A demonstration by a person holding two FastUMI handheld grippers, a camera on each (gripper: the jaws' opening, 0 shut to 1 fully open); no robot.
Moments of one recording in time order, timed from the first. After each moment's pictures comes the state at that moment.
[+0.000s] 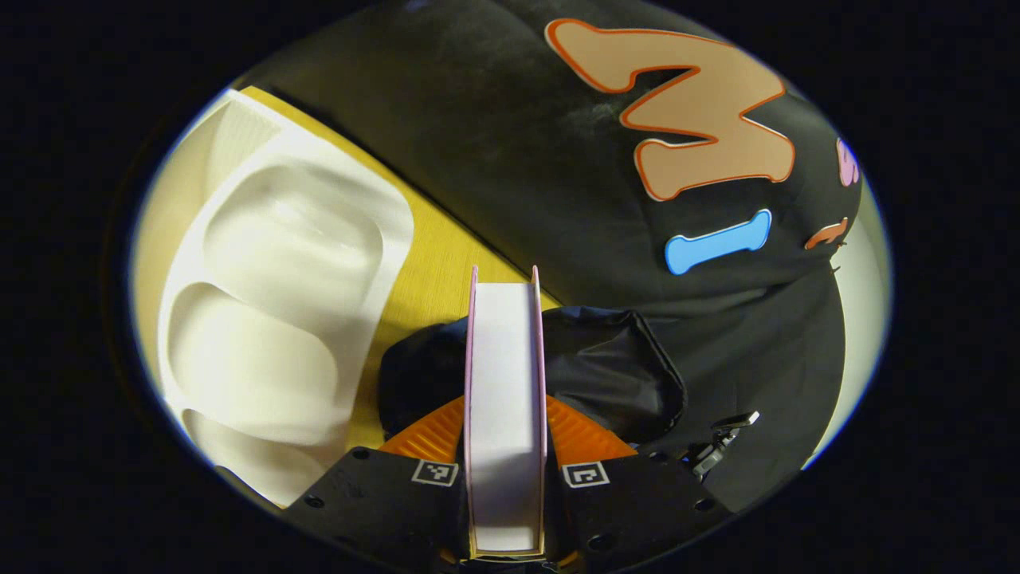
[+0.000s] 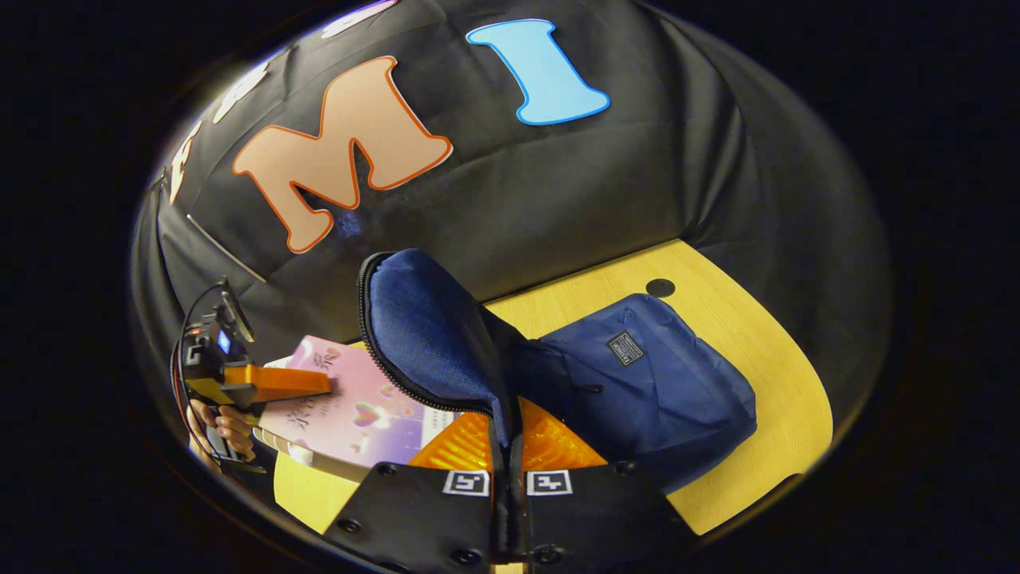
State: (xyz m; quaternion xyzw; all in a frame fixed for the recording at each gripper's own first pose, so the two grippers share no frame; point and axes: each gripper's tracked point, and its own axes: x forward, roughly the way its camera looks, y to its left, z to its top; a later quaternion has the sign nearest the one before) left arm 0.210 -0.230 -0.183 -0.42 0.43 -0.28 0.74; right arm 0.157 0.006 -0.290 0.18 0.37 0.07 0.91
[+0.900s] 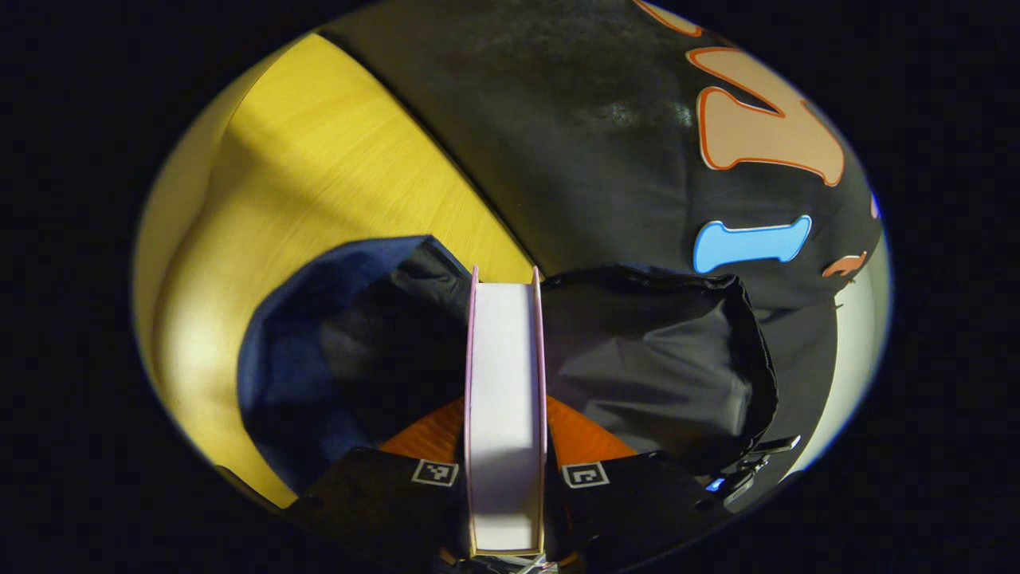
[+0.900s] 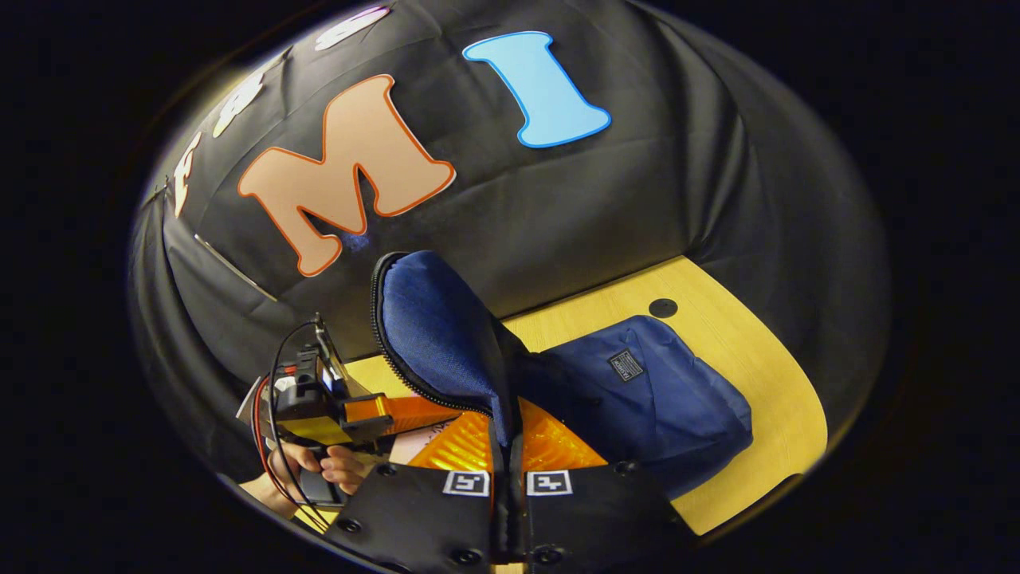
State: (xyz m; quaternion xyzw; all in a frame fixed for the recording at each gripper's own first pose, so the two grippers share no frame) left arm 0.204 -0.353 -0.234 -0.49 0.46 -0.29 0.68; right arm 0.170 -0.006 -0.264 0.20 0.34 0.08 0.92
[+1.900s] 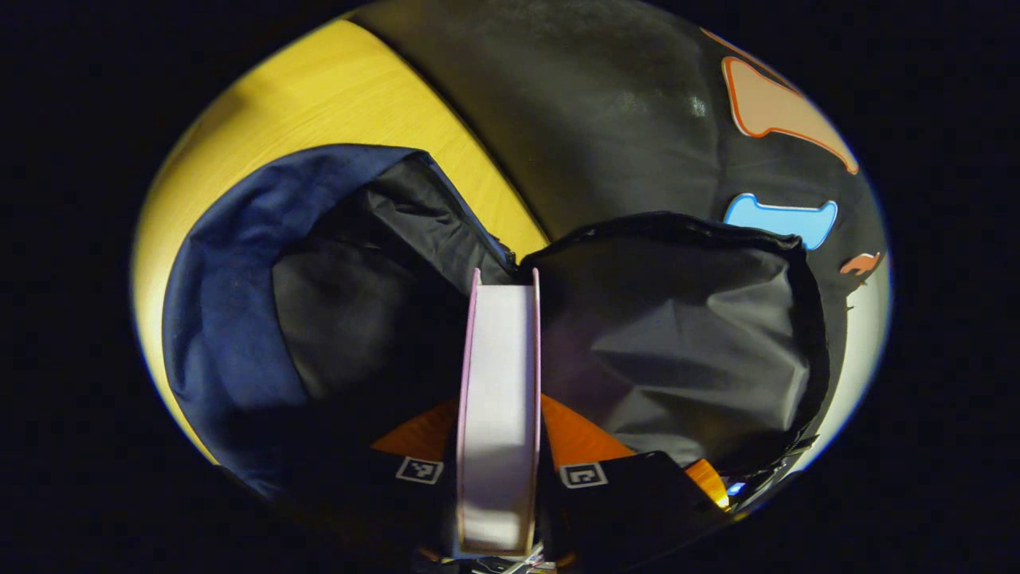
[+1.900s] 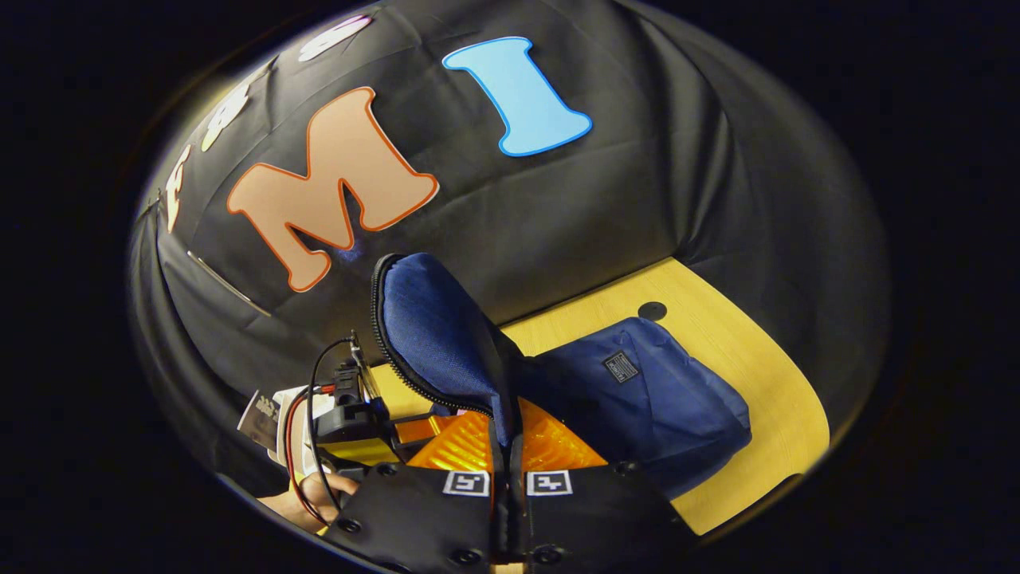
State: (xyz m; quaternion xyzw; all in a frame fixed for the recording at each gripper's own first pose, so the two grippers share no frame) left arm 0.194 -0.390 -0.272 -0.44 0.49 -0.27 0.70; right arm 0.175 -0.012 -0.265 0.22 0.33 0.05 0.92
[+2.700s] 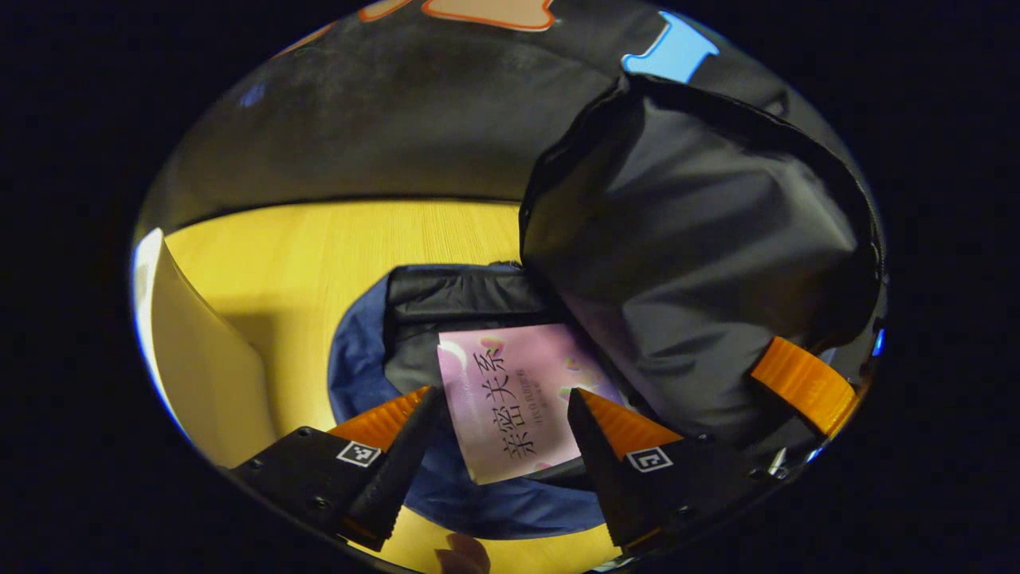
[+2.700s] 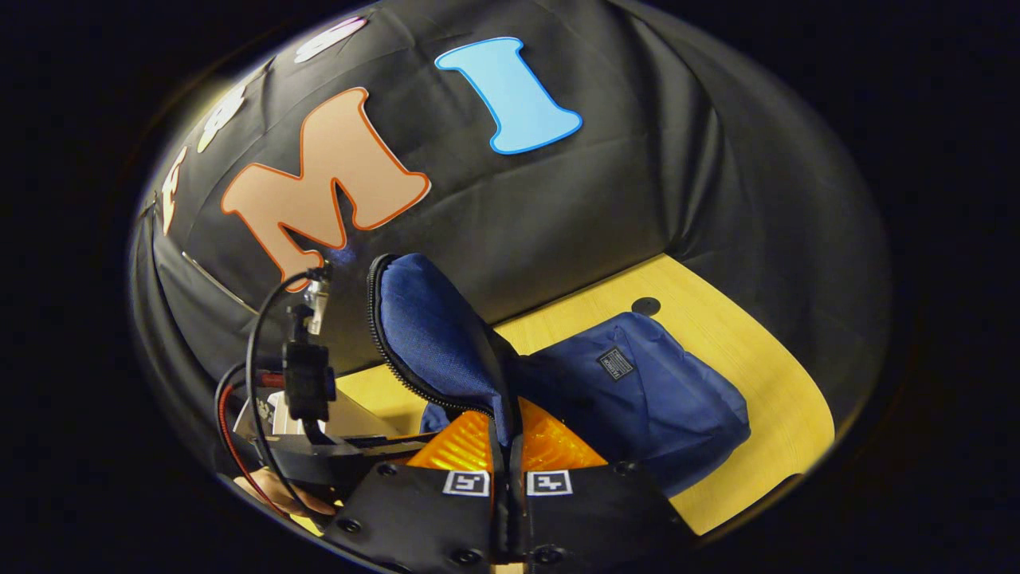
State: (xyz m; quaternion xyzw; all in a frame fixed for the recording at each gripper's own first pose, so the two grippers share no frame) left arm 0.185 -0.356 -0.271 -0.07 0.43 -0.29 0.85; right arm 0.168 -0.016 -0.268 0.22 0.33 0.04 0.92
